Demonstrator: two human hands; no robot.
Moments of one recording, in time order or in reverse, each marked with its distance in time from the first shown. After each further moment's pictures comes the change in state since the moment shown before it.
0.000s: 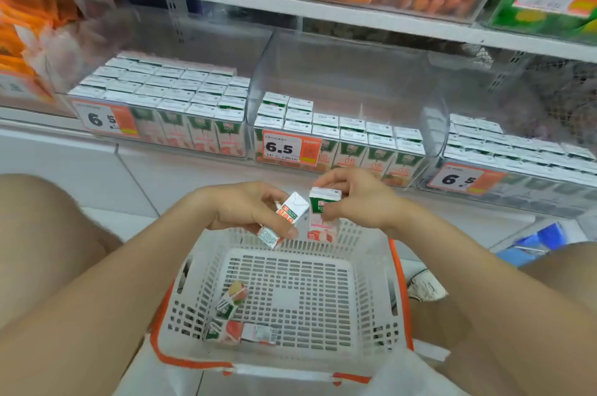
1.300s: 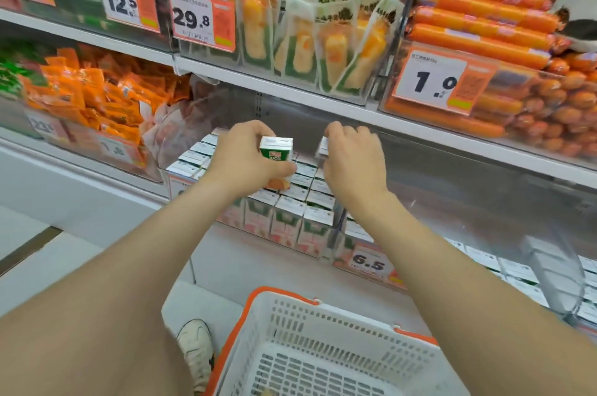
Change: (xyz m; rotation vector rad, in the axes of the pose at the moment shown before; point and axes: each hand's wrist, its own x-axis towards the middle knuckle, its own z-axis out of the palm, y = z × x) left_hand -0.083 0.063 -0.172 0.095 1.146 0.347; right_hand 0.171 -0.209 0.056 -1.080 0.759 -0.575
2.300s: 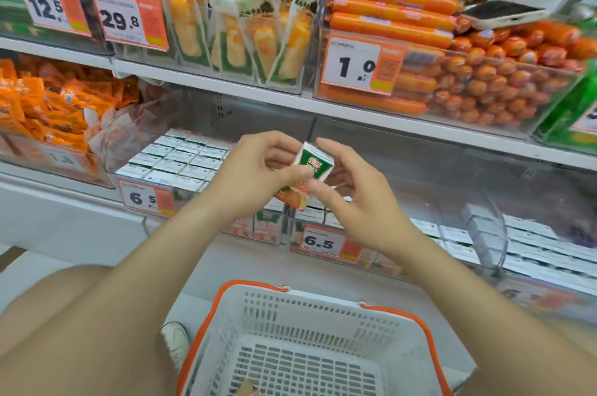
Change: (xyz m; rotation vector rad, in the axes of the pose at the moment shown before) left_hand -0.050 0.054 0.061 -0.296 -0.298 0.162; right_hand -0.108 0.073 -0.054 0.971 -0.106 0.062
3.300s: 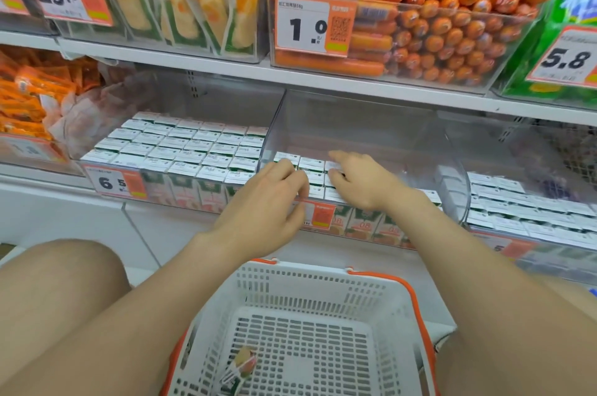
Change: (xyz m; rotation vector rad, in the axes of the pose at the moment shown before) left_hand -0.029 -0.052 0.072 0.872 -0.156 0.386; right_hand 0.001 0.092 -0.036 -0.628 -0.303 0.310
